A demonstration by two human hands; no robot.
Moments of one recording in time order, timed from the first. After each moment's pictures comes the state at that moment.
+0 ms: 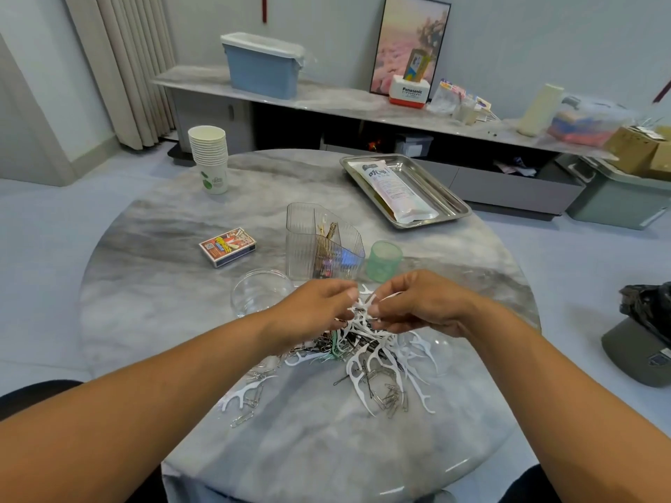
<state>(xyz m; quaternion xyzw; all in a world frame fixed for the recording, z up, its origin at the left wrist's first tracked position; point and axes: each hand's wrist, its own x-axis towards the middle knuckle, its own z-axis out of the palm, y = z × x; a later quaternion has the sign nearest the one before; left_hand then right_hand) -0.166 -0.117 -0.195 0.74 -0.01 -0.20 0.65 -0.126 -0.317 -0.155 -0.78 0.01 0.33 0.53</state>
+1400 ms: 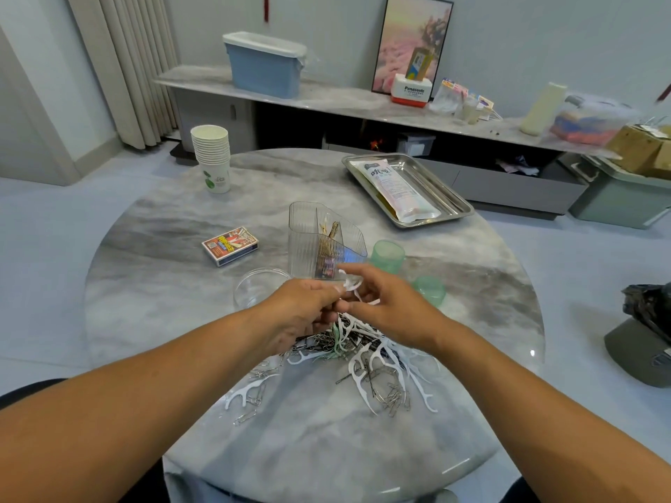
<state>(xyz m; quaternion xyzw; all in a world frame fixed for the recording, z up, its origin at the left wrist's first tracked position) -0.161 -0.110 -0.197 0.65 0.14 -0.19 0.72 -0.140 -0.288 -0.183 -0.87 -0.23 0.13 0.41</state>
